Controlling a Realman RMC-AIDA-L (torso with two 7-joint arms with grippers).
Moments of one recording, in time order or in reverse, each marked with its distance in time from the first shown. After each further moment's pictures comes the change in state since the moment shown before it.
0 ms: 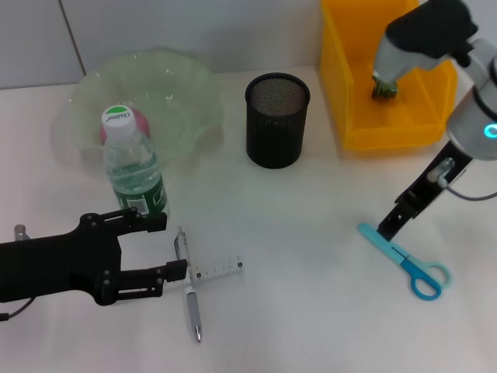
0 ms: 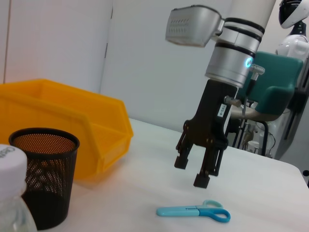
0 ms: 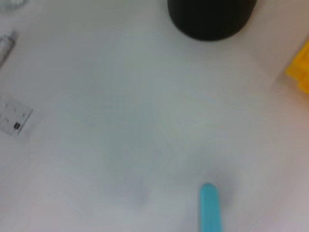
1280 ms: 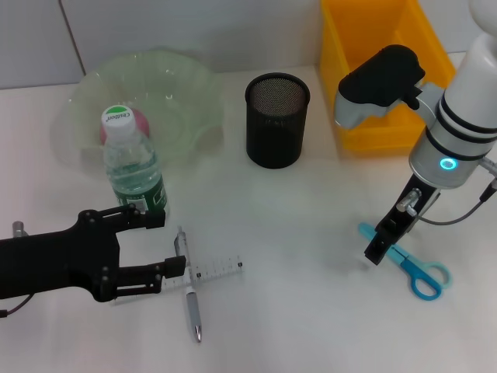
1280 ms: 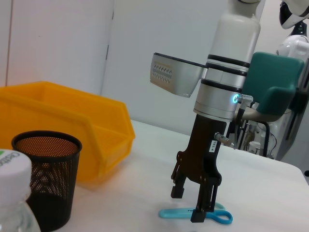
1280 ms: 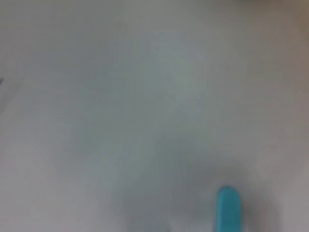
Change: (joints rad) left arm -0.005 0.003 -0.005 0.000 -0.002 0.000 -0.001; right arm 0.062 0.006 -0.134 0.260 -0.003 0.184 0.023
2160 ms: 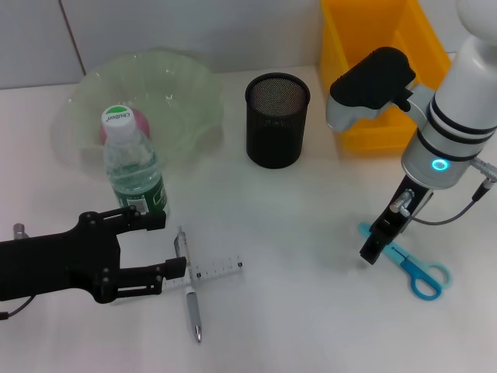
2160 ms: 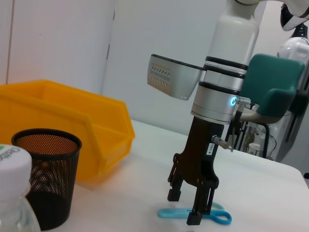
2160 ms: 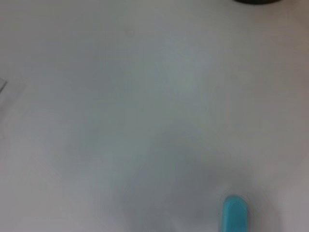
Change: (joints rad) left arm 0.000 -0.001 -0.001 -0.007 0.000 0.000 -0.001; right arm 0.022 0.002 -0.012 0.040 0.005 0.026 -0.005
